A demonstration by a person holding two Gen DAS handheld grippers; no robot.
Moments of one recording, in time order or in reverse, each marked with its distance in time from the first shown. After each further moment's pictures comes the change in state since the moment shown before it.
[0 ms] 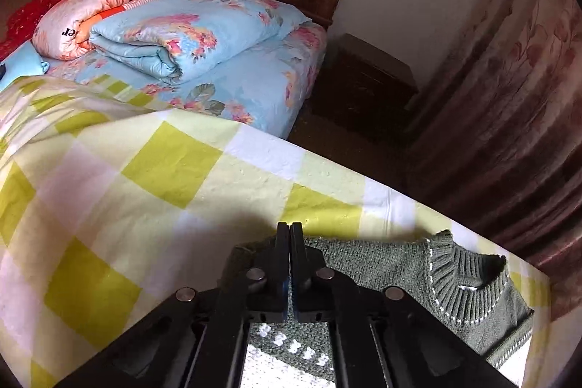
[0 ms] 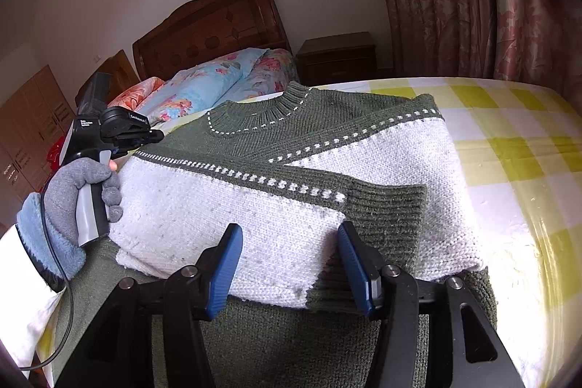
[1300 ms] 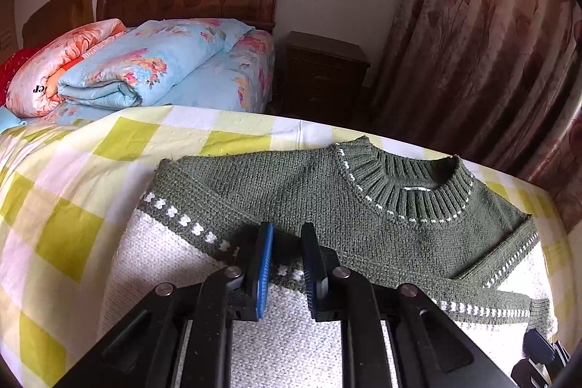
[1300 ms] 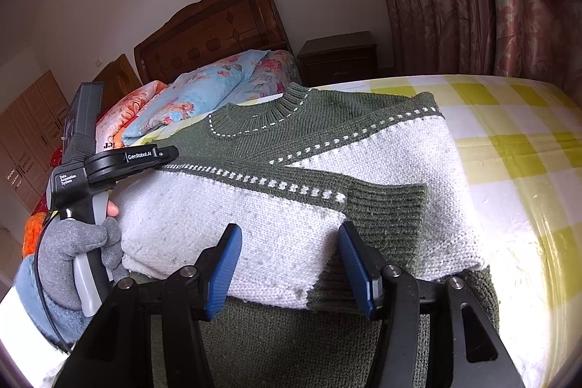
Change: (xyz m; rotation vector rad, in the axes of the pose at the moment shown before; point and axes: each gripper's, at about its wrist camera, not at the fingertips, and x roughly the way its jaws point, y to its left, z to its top) left arm -0.041 -0.056 -0.071 0.248 -0.048 -0.059; right arm 0.000 -0.003 0.001 0.020 -0.002 0.017
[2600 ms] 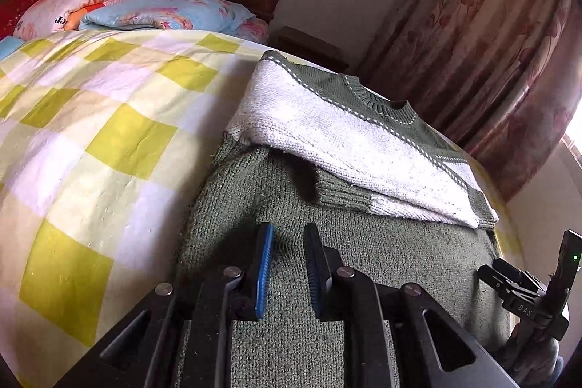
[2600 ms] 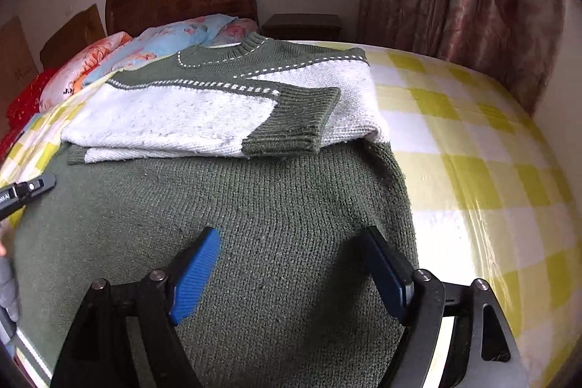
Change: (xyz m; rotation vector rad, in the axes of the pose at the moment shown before) left arm -0.128 0.093 -0.143 -0.142 0.008 -0.195; right arm -0.062 0.004 -0.064 -0.143 0.123 -0.267
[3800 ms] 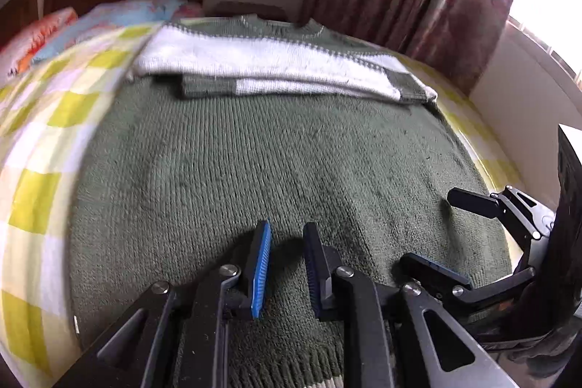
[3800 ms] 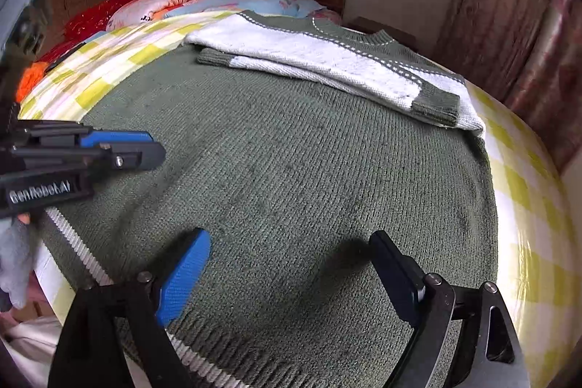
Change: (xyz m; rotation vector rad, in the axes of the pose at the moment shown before) left arm -0.042 -0.084 -0.087 0.334 0.108 -0.022; right arm -0.049 0.093 -0.068 -0.301 0.018 0.132
